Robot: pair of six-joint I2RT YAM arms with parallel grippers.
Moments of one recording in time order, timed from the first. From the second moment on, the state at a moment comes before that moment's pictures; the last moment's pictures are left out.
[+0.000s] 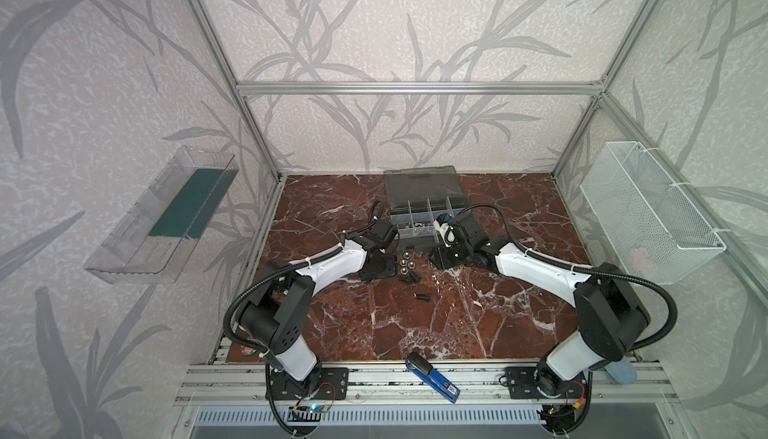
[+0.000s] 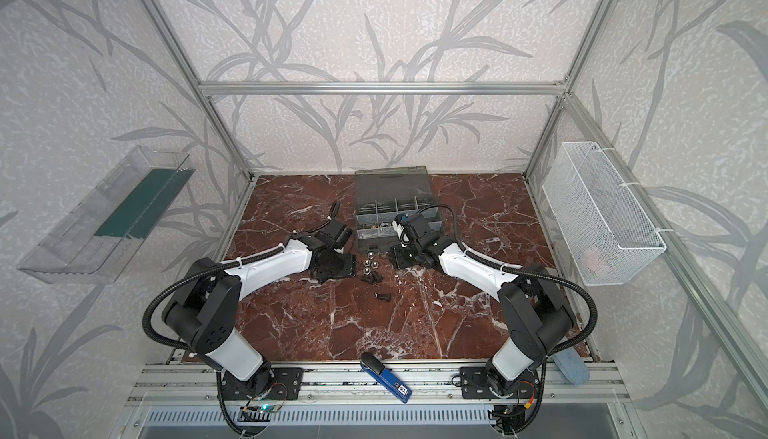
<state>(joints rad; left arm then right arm) -0.54 1.66 1.03 -0.64 -0.01 -0.62 0.63 1.61 1.02 -0.32 -0.15 0.31</state>
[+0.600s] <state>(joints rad) -0.55 1.82 1.14 -0.65 -0.05 -0.65 0.62 1.60 1.02 -0.32 -0.13 0.30</state>
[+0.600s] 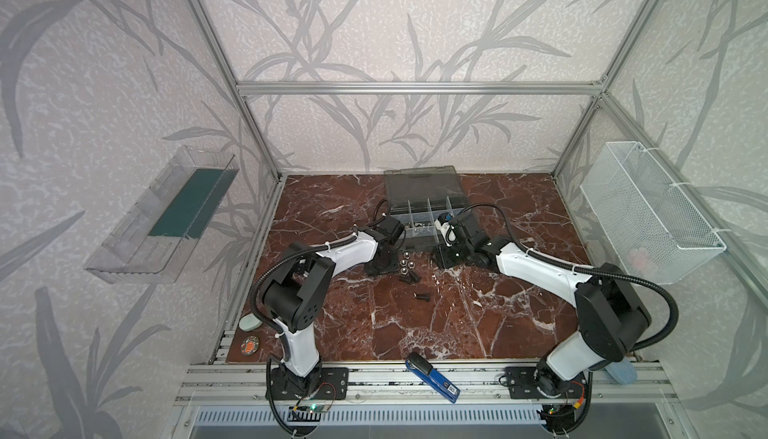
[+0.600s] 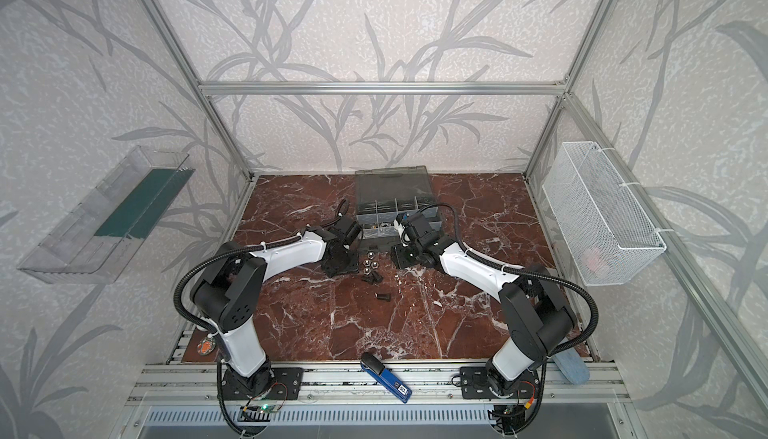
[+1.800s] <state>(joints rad) -0.56 1.86 1.19 -0.66 -0.03 -0.64 0.57 1.54 1.00 -0.32 -0.13 0.30</state>
